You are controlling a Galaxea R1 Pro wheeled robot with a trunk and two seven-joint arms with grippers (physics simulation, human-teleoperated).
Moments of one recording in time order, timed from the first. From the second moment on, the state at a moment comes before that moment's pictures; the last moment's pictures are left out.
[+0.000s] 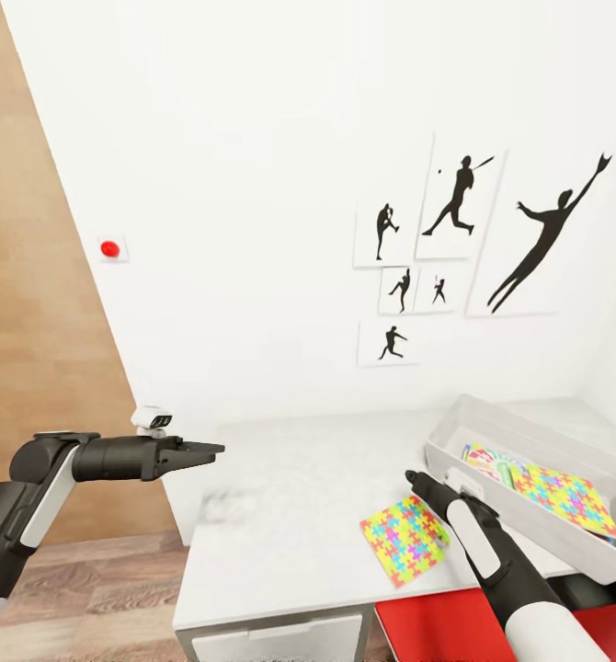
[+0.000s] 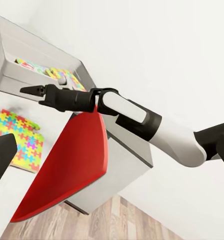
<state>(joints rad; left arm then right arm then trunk) -0.56 0.38 -0.05 -1.40 0.41 1.01 -1.41 -0.54 -0.08 0.02 -0.87 -0.74 0.35 -0.28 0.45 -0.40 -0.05</state>
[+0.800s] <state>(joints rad) -0.56 0.38 -0.04 -1.40 0.41 1.01 -1.41 -0.54 -0.08 0.01 -0.87 -0.62 0.31 -0.28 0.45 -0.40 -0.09</state>
